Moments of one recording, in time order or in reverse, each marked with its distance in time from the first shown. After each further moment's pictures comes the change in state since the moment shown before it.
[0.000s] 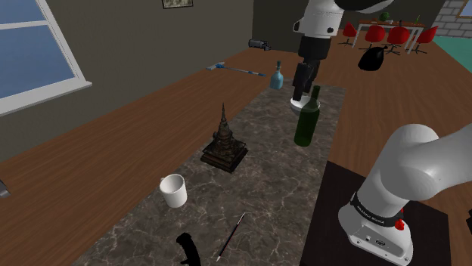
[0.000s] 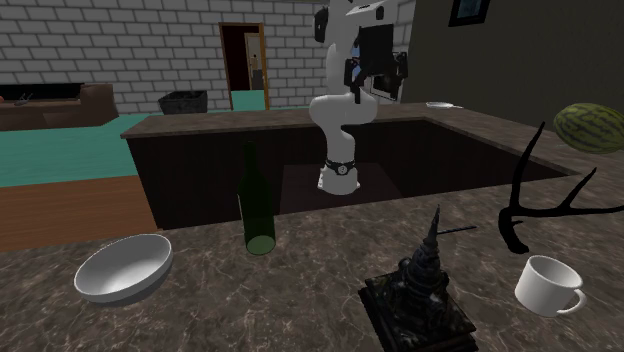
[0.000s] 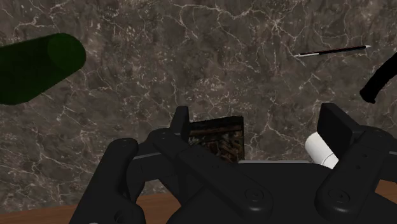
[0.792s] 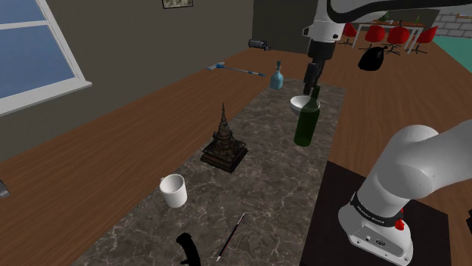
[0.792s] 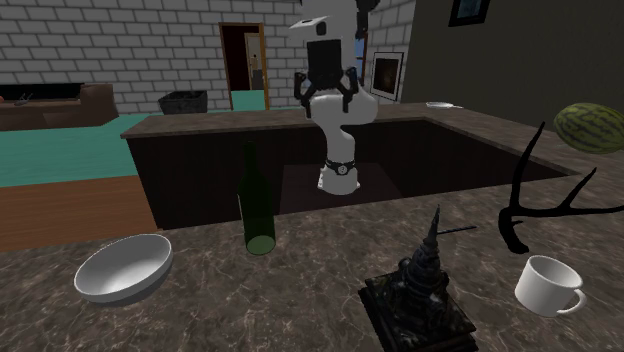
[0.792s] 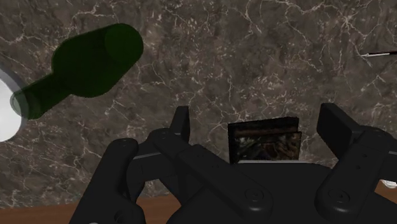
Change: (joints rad) arm -0.075 0.091 -0.193 -0.004 -0.159 0.100 -0.240
